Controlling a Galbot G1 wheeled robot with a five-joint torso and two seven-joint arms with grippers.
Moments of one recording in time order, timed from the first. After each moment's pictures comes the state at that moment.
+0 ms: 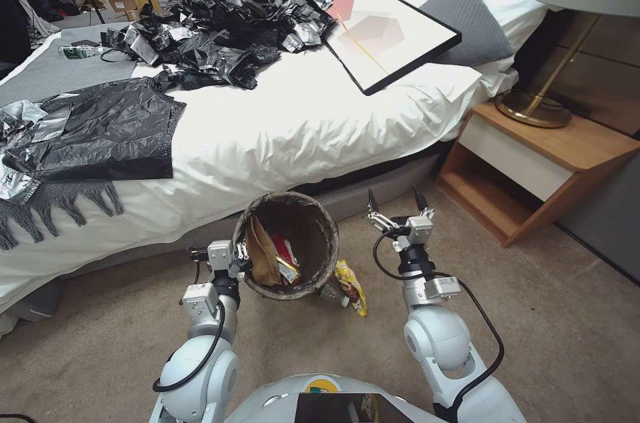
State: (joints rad) left arm 1.67 -1.52 -0.40 -2.30 -0.12 0.30 -0.22; right arm -1.47 1.35 0.36 2.10 0.12 0.26 0.15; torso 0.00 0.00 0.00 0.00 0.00
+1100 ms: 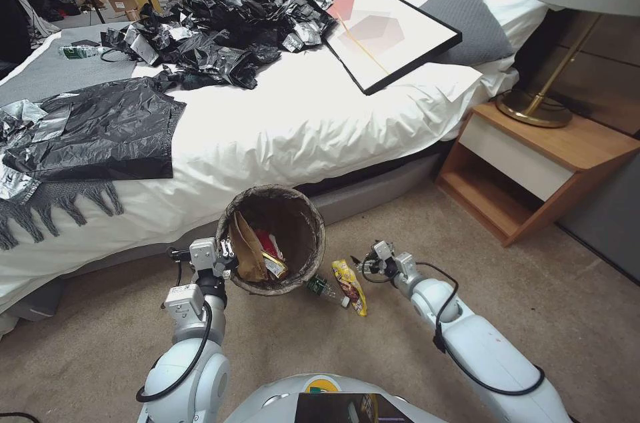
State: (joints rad) left arm 1.70 -1.53 -0.44 -2.38 -0.11 0.31 -0.27; right arm -1.12 1.03 0.14 1.55 0.29 -0.22 -0.14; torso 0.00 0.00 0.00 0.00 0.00
